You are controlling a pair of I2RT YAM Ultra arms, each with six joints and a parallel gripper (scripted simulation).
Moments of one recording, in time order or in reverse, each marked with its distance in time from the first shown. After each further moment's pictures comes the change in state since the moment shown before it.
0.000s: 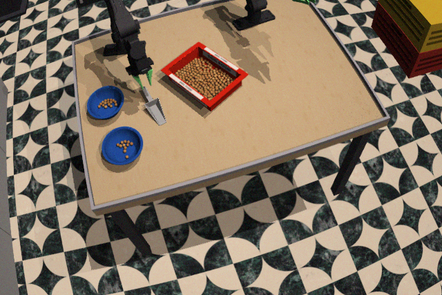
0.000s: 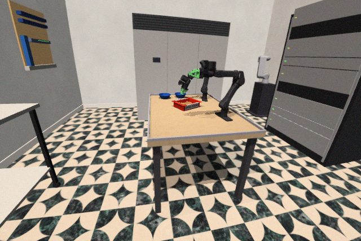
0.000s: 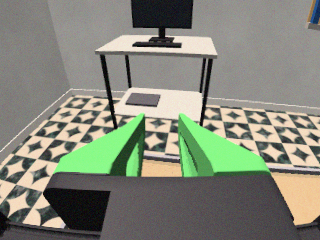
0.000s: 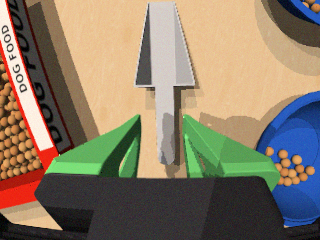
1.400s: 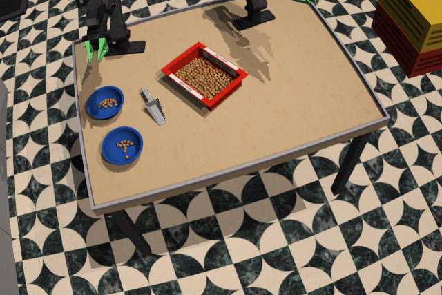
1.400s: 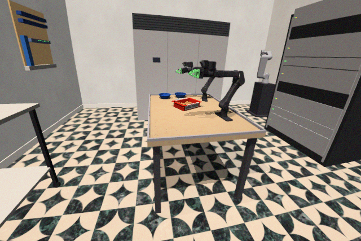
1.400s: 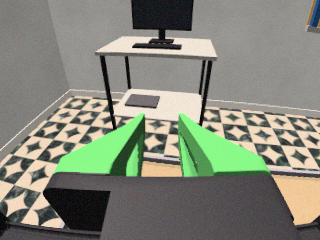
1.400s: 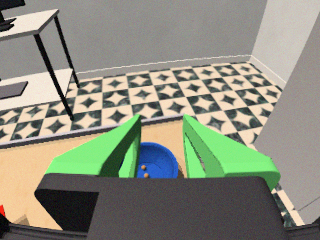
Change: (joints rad) left arm 0.002 0.003 -0.003 0.014 0.002 -0.009; right arm -0.400 -0.338 0.084 0.523 0.006 0.005
